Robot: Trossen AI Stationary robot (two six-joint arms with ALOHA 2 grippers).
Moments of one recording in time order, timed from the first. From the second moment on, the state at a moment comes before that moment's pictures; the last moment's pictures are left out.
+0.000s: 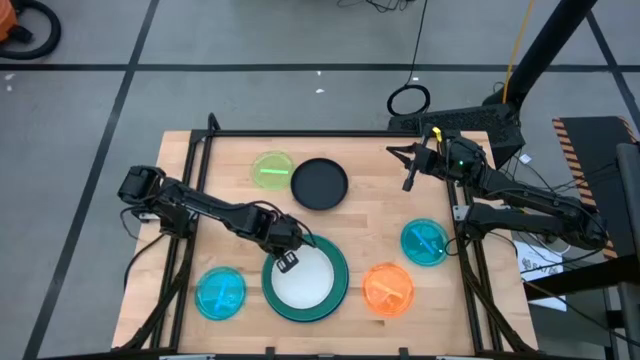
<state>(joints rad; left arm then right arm) -0.21 1.64 1.07 -0.72 -0.02 -0.80 -0.52 0.75 0.49 0.19 -0.10 -0.44</state>
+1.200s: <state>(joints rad) -0.16 0.95 0.71 -0.22 -0.41 0.35 -0.12 1.31 0.93 -0.14 0.11 0.03</state>
